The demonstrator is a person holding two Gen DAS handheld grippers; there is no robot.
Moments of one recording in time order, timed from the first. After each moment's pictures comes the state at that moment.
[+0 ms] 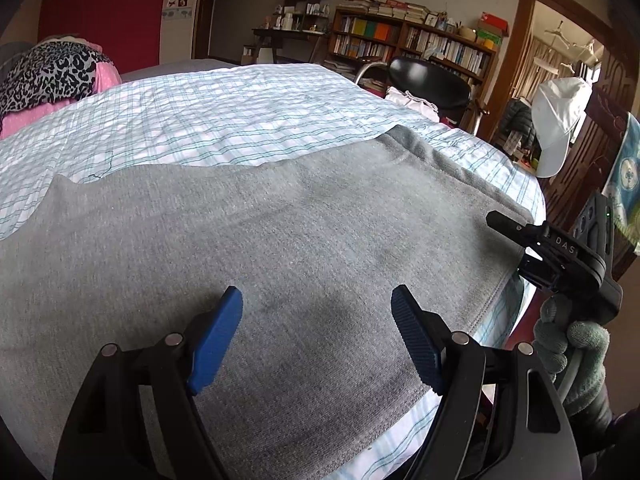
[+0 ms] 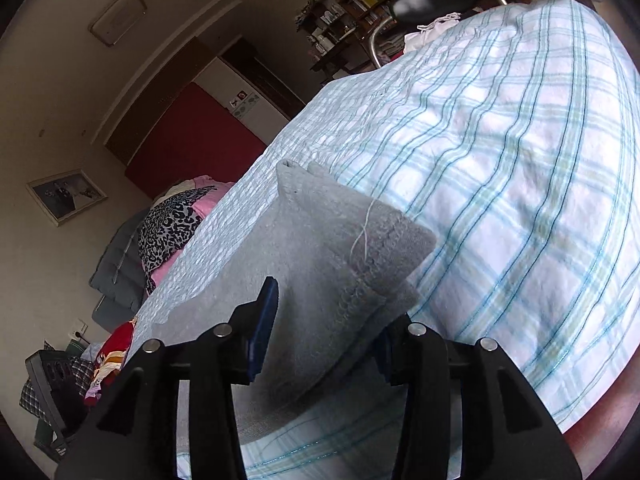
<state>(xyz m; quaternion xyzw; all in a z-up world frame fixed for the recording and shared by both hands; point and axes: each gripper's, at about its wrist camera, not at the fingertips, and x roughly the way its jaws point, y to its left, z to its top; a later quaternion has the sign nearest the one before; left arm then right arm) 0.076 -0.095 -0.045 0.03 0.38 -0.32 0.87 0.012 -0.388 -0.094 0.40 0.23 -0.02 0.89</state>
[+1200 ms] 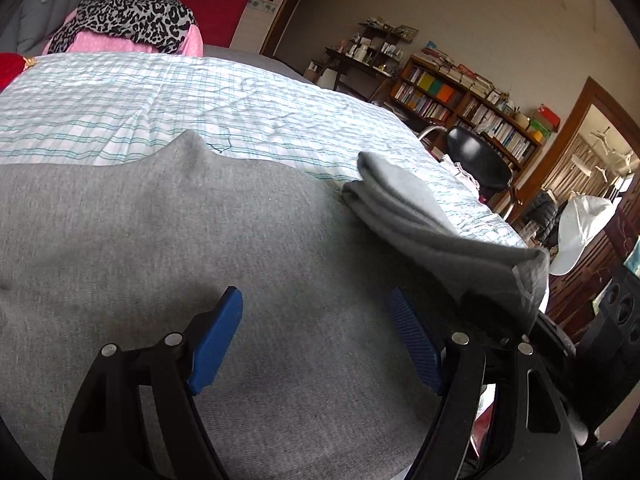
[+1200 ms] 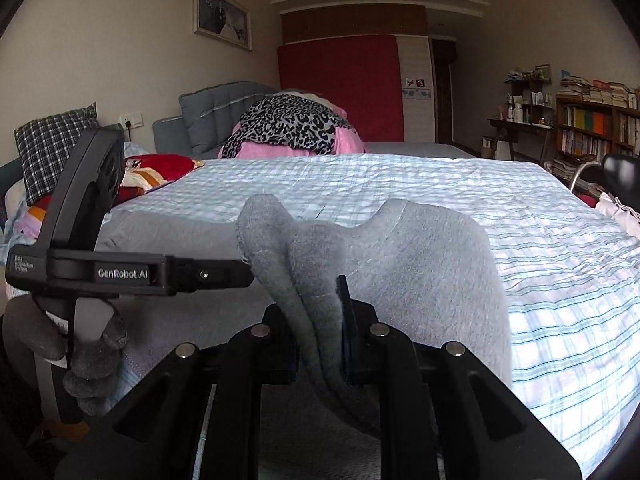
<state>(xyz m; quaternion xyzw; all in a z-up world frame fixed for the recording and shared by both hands) 0.091 0.040 -0.039 -0.13 0.38 -0.24 0.88 0.065 -0.119 -0.034 0.00 0.23 0.18 0.96</state>
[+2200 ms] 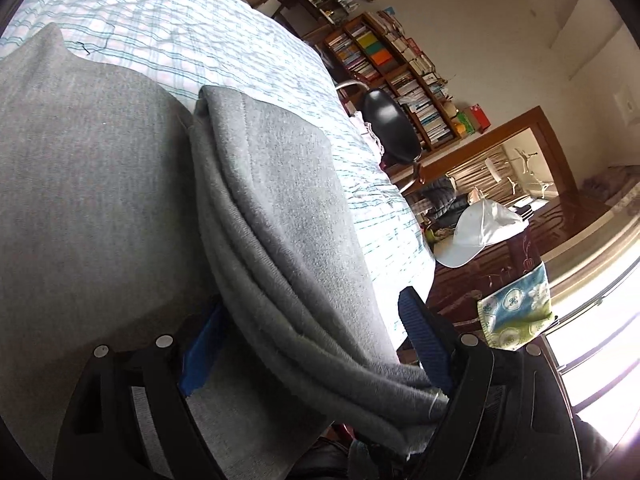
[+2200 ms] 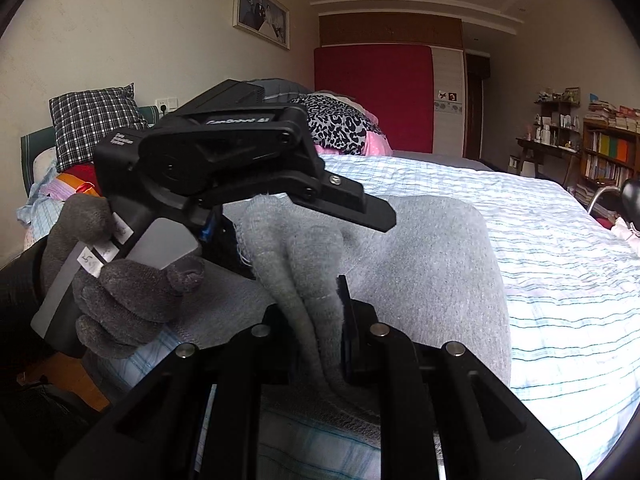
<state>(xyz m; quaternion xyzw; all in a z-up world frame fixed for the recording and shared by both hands) 0.131 -0.023 -0.043 -0.26 0.47 -0.42 0.73 0.010 -0.133 -0.058 -0.03 0.20 0.22 0.95</state>
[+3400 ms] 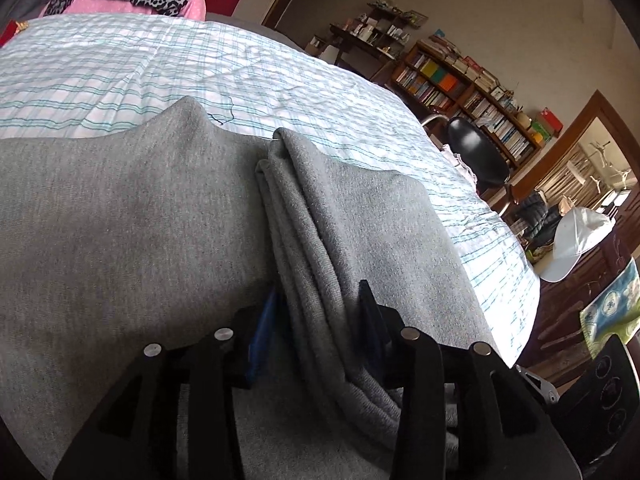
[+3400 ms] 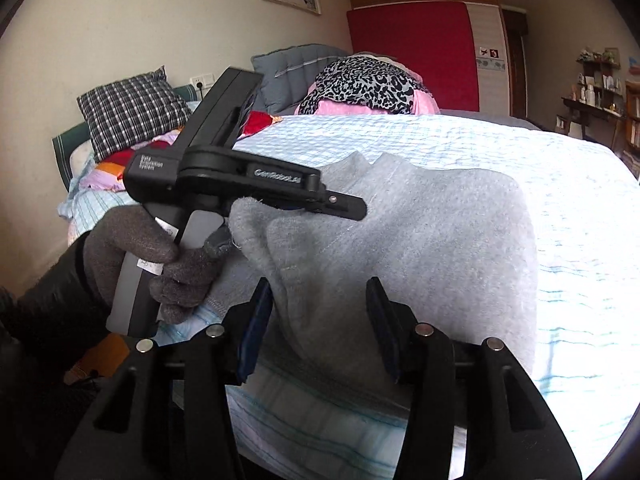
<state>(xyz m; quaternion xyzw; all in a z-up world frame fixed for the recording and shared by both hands) 0.124 0.045 -0.050 -0.15 0.42 -0.26 0.86 0.023 -0.140 -0.059 0.01 0.28 0.31 0.91</state>
